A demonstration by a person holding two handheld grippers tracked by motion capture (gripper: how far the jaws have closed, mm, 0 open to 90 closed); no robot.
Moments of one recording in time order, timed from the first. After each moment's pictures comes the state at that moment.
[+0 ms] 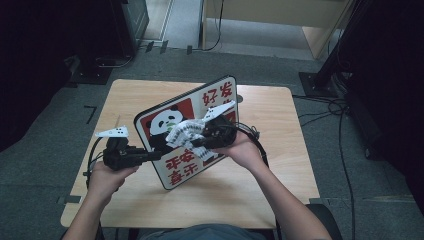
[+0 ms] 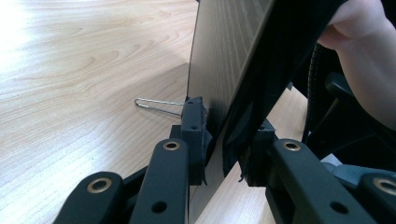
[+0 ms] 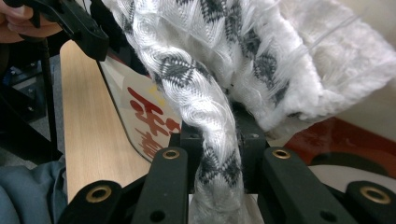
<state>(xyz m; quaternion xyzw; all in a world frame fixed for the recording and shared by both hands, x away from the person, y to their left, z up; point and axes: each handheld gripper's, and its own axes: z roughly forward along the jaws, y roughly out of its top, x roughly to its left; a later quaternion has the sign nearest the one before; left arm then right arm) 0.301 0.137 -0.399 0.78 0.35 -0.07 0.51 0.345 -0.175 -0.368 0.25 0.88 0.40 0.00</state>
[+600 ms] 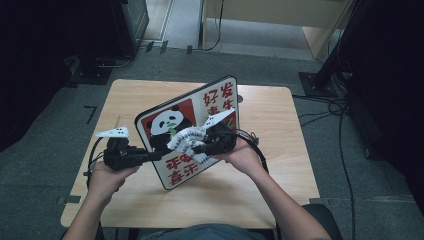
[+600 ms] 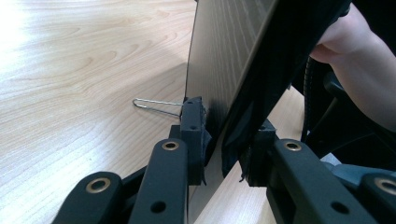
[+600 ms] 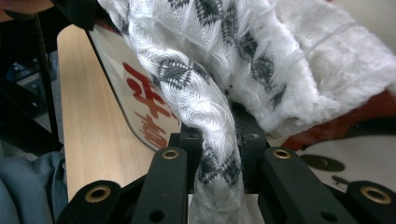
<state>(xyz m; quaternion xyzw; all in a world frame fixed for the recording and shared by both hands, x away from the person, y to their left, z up) 0.301 0.136 -0.399 0.78 0.35 -0.07 0.51 0.339 -0.176 -0.389 0.26 0.89 0.39 -0.01</state>
